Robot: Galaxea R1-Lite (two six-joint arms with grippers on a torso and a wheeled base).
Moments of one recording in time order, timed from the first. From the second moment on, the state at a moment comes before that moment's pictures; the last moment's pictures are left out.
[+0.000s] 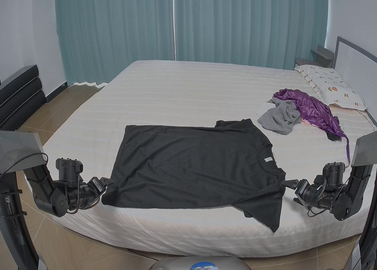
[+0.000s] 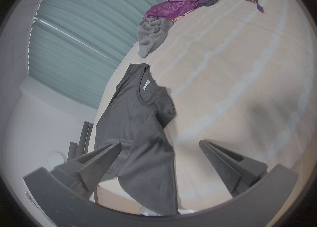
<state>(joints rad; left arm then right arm) 0.00 2.19 -0.50 -0.96 -0.12 -0.77 0.00 2.22 -0.30 -1.27 0.28 0.78</state>
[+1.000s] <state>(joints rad) -0.02 2.12 -0.43 -0.96 -0.16 -0.79 0.10 2.31 -0.32 -1.35 0.24 0.69</state>
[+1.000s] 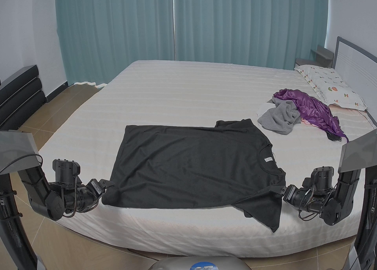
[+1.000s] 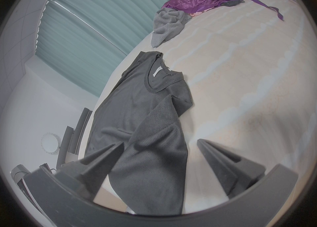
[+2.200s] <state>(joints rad) -0.04 2.12 -0.42 -0.96 -0.16 -0.79 0.09 2.43 -0.68 -1.24 0.23 0.70</state>
